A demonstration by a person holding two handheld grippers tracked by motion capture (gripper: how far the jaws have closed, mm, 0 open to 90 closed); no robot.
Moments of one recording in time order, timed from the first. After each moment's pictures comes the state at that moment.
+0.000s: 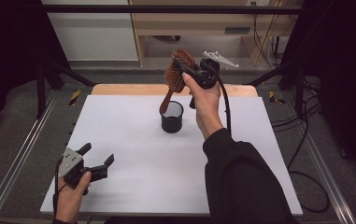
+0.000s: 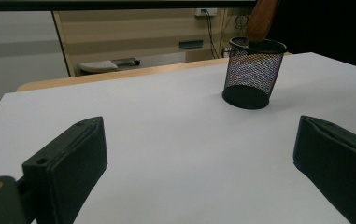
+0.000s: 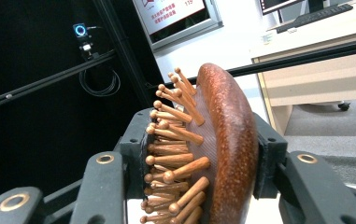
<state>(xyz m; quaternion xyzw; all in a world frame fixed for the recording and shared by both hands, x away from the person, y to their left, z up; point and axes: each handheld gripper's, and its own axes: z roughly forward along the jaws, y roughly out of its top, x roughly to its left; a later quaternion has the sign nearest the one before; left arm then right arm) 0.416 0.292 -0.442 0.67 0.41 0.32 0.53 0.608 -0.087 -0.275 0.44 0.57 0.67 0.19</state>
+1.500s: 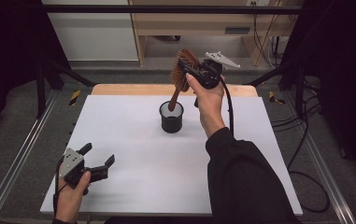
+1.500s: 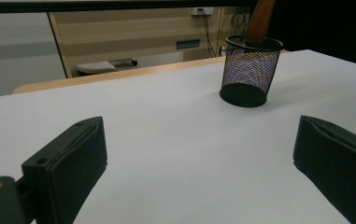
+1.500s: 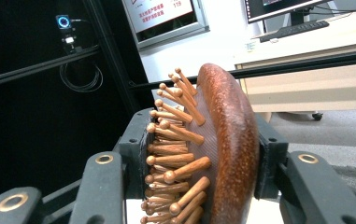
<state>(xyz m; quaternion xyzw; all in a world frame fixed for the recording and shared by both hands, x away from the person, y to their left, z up) 0.416 0.292 -0.443 0.67 0.40 0.32 0.53 0.614 -0.096 -0.281 0.43 0.58 0.65 0.24</state>
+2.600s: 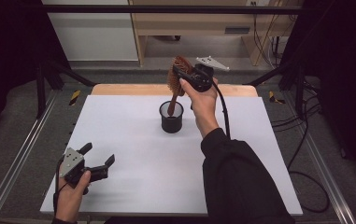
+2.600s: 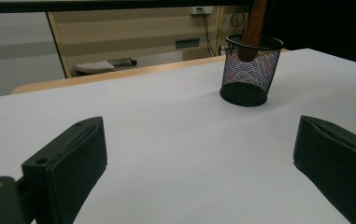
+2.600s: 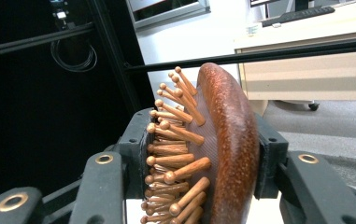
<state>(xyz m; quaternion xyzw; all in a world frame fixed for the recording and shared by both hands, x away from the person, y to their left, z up) 0.418 0.292 -0.443 0.67 0.40 0.32 0.53 0.627 -0.080 -0.304 0.43 0.61 0.62 0.24</state>
